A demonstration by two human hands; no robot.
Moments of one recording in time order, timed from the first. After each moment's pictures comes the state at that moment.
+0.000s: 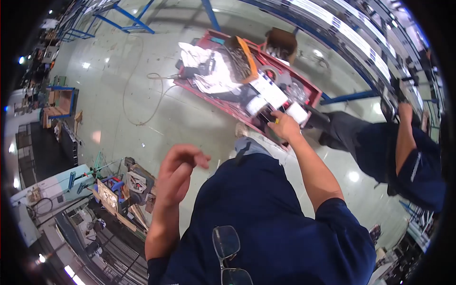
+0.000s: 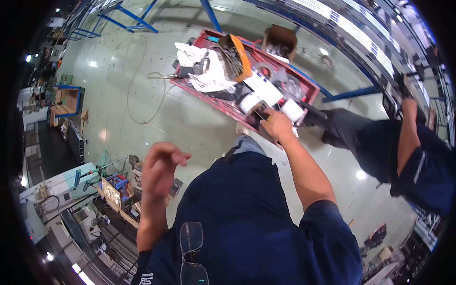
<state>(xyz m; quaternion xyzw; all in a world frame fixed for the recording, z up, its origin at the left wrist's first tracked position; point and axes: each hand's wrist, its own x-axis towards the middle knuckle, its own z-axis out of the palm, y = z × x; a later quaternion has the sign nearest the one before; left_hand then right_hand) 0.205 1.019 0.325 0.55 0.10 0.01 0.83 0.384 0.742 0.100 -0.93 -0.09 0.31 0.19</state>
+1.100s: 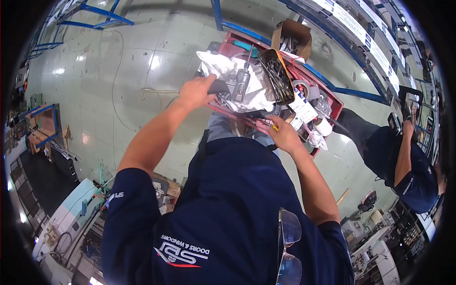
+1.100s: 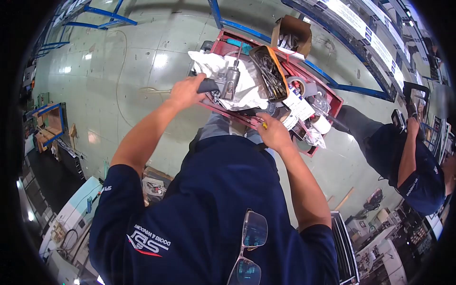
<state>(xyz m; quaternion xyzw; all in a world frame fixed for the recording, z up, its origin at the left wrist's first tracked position) 0.515 1.290 0.113 0.95 -0.13 -0.25 0.14 0.436 0.952 0.162 -0.88 0.00 0.36 0.31</state>
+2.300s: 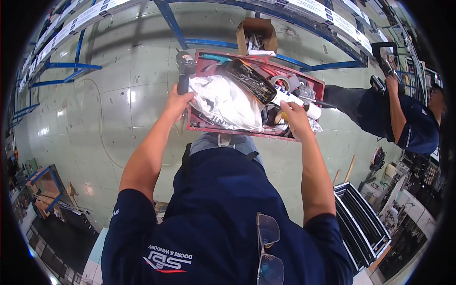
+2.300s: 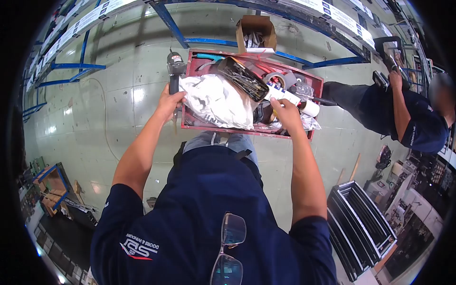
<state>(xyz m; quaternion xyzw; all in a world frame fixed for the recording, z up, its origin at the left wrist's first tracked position) 0.579 1.308 0.078 0.66 0.18 -0.29 0.67 0.466 0.909 0.147 -0.82 0.33 0.22 0.42</state>
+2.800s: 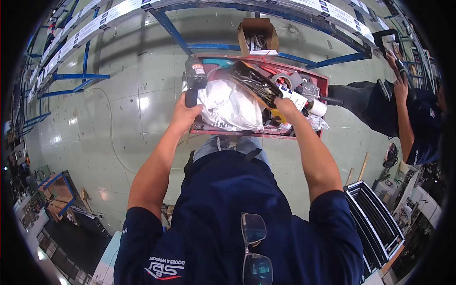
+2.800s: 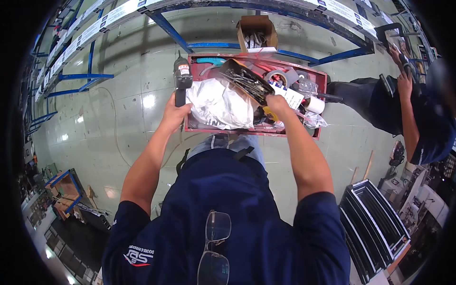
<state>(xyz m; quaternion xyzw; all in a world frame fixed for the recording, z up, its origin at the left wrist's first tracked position) 0.549 1.276 0.119 0.71 0.11 -0.26 0.64 0.492 0.901 0.048 -0.72 0.41 0.32 0.45</state>
